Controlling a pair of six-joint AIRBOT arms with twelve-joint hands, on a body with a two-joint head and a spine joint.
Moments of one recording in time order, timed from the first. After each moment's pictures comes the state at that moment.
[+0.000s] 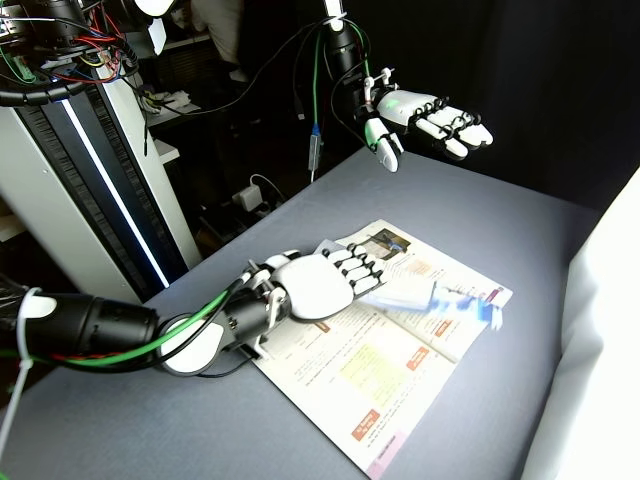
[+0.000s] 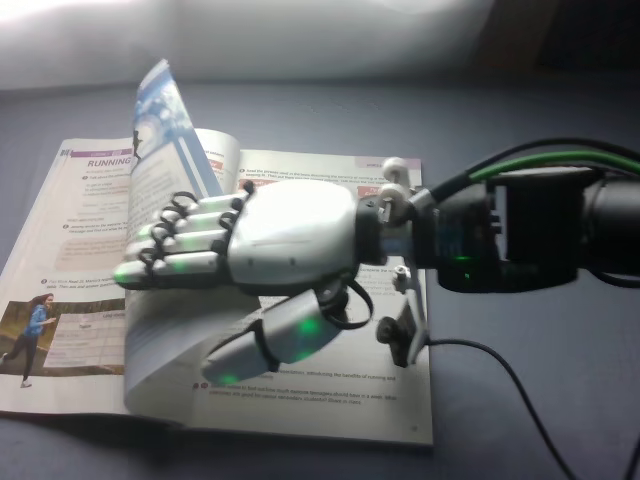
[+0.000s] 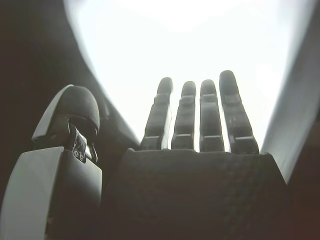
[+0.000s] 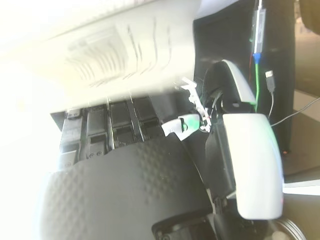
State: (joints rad) left arm 1.34 -0.73 0.97 -0.47 -1.60 0.89; right arm -0.41 -1.57 1.53 -1.03 0.63 -0.11
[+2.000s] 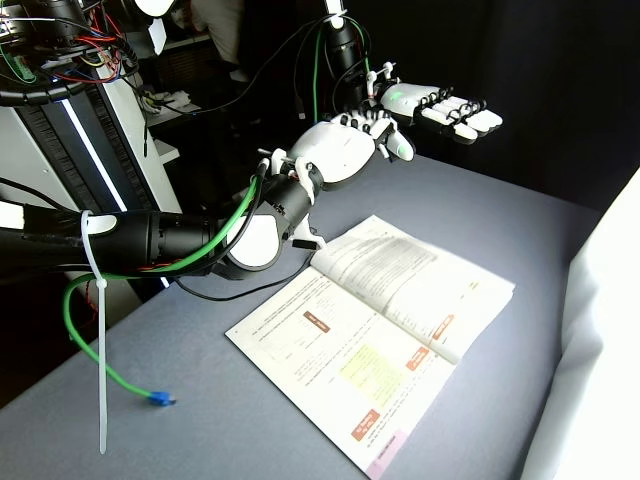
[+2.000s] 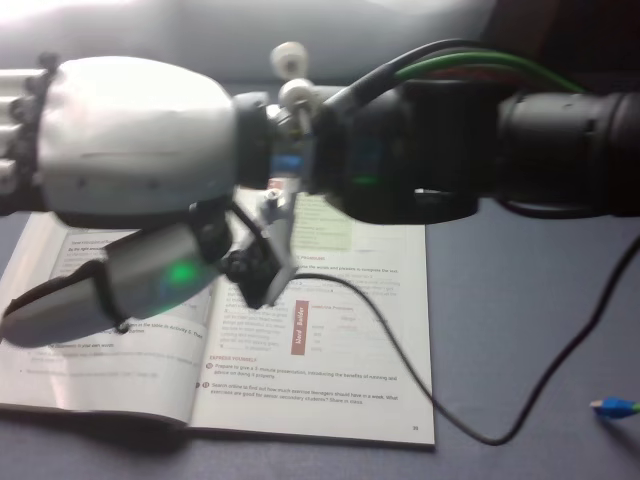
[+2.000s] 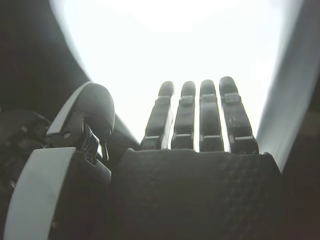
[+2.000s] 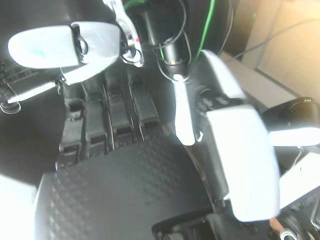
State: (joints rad) left arm 1.34 -0.72 0.97 -0.50 -1.61 0.89; right arm -0.21 -1.62 1.47 -0.95 0.90 -0.22
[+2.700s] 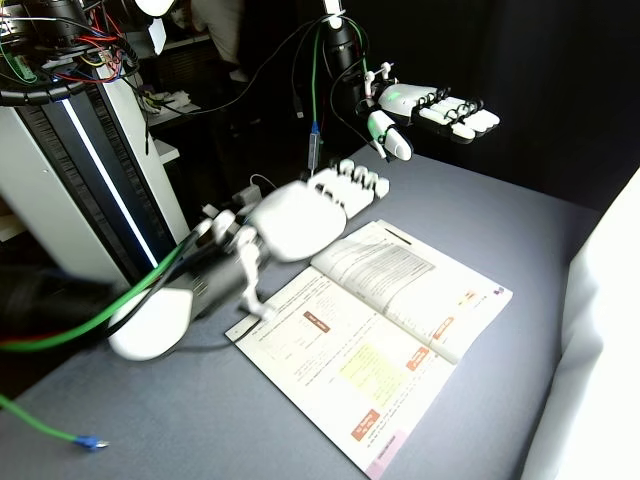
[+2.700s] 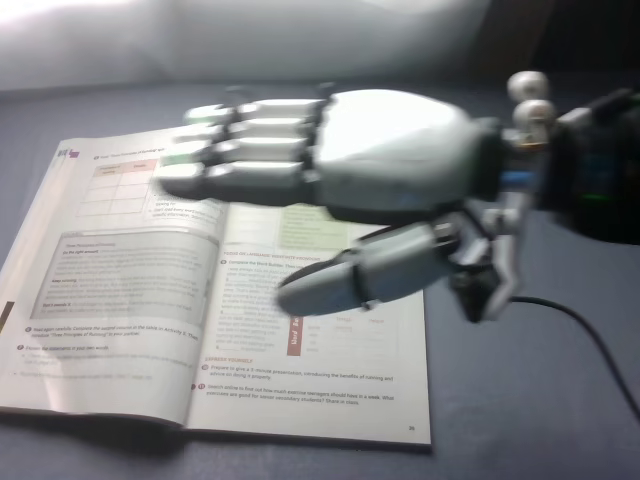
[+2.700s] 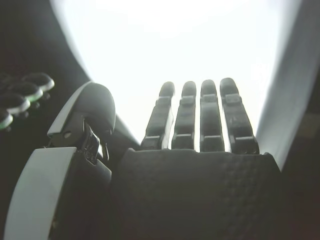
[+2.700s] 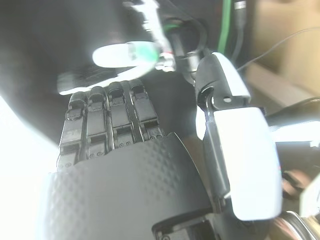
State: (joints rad) left arm 1.34 -0.73 0.96 -0.46 -1.61 0.89; right arm -0.37 -1.27 1.32 -0.90 0.79 -0.19
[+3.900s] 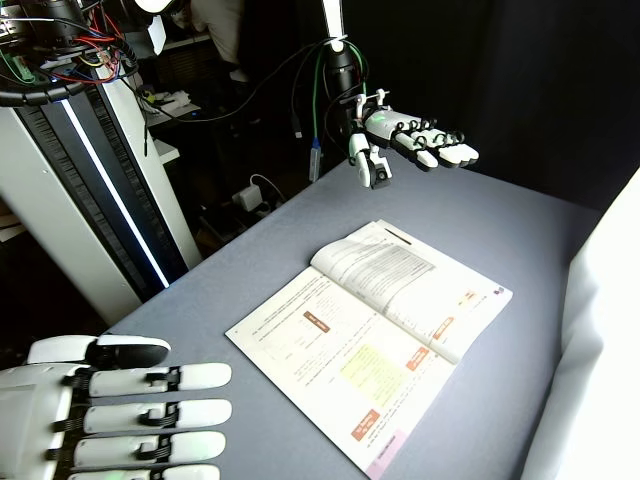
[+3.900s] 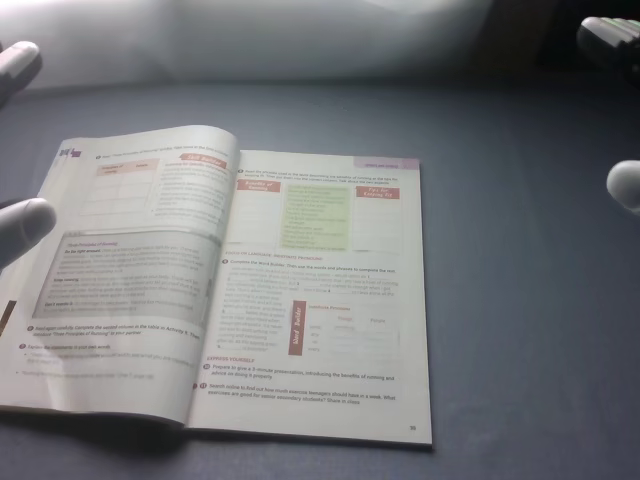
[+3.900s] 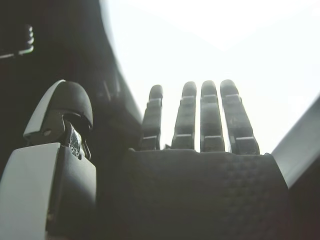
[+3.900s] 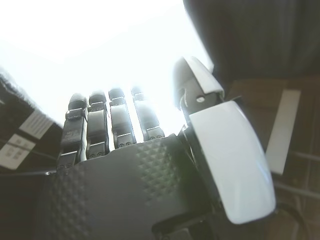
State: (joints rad) left arm 1.21 -0.86 1.02 -0.31 -1.61 0.81; right arm -1.05 -0.87 1.07 0.10 1.38 -0.49
